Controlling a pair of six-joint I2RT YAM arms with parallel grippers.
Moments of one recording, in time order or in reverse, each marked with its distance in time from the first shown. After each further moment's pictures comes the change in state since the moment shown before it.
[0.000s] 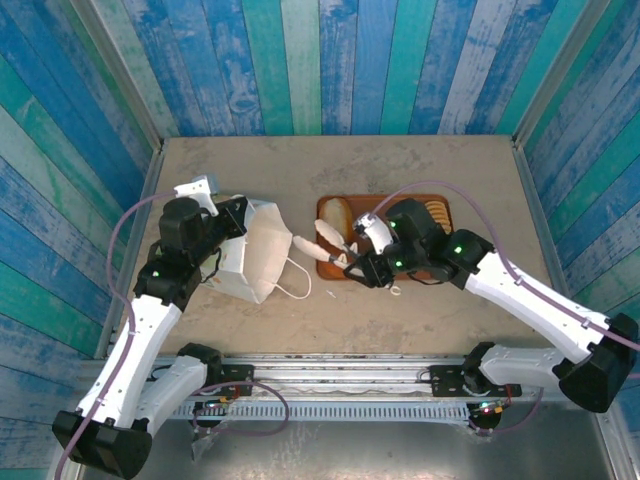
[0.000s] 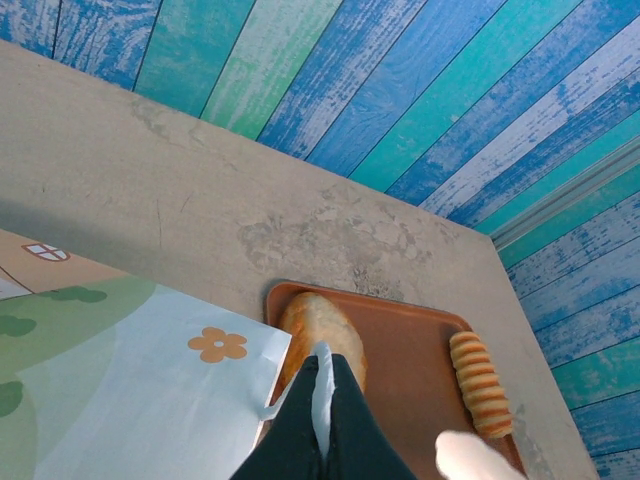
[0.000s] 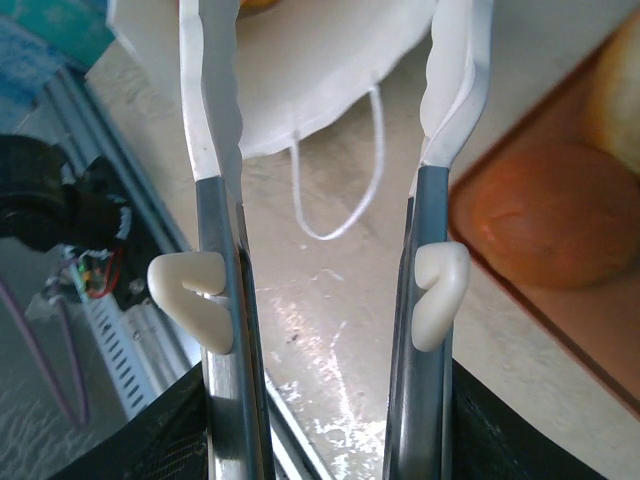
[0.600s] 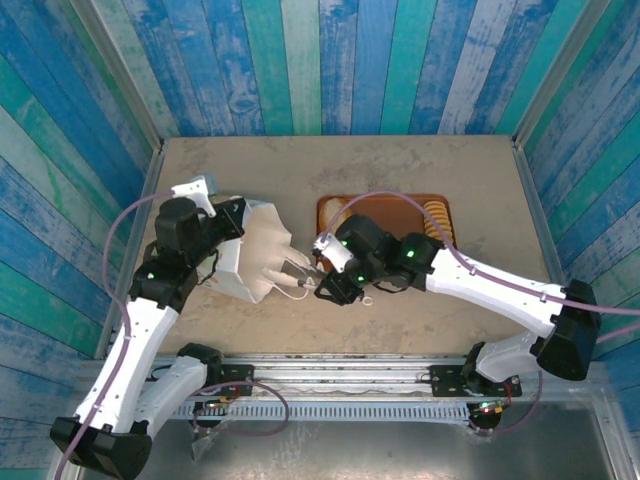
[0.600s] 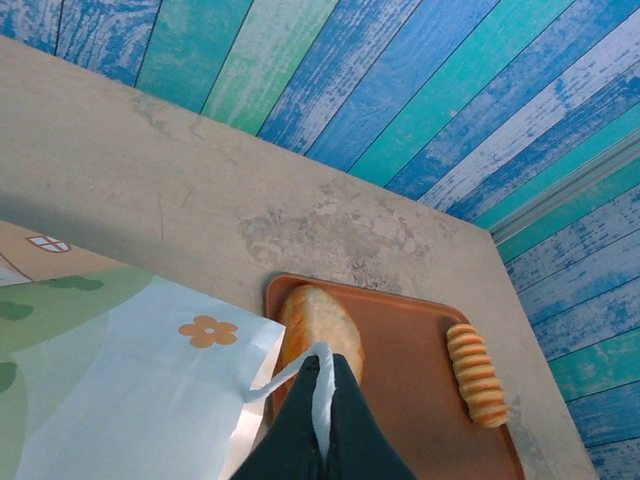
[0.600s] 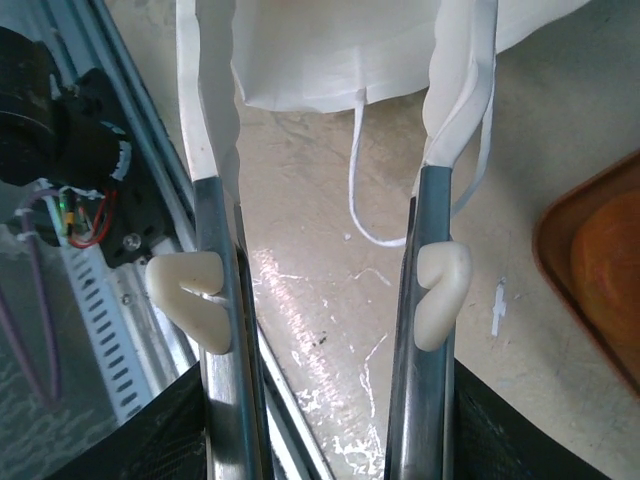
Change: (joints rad) left arm 0.000 -0.021 0.036 -0.071 -0.006 0.004; right arm 0.224 0.211 0.124 0.000 0.137 -0.043
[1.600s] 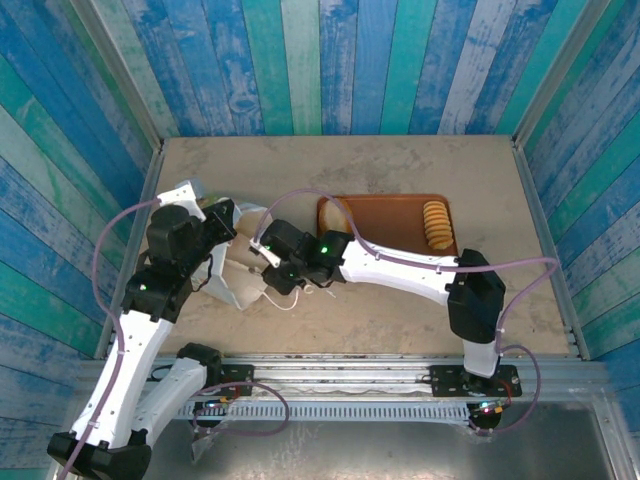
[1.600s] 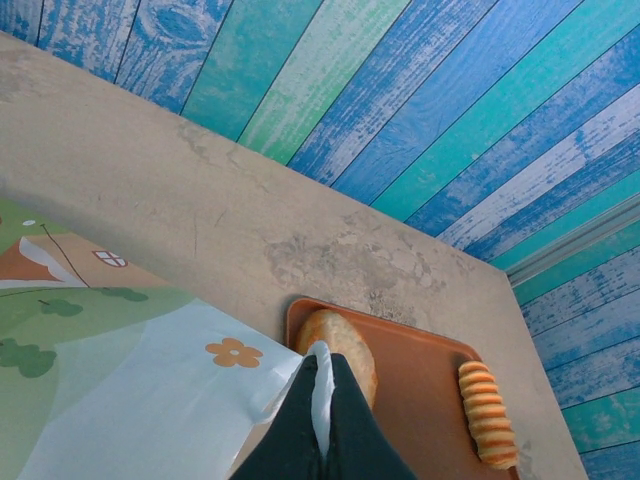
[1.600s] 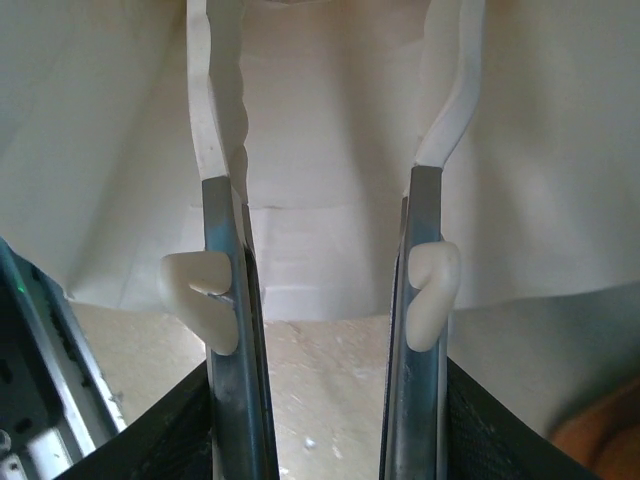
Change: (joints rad) left arm 0.000 -0.065 0.002 -0.038 -0.096 -0.052; right arm 0.099 0.491 0.383 0.103 0.220 0.045
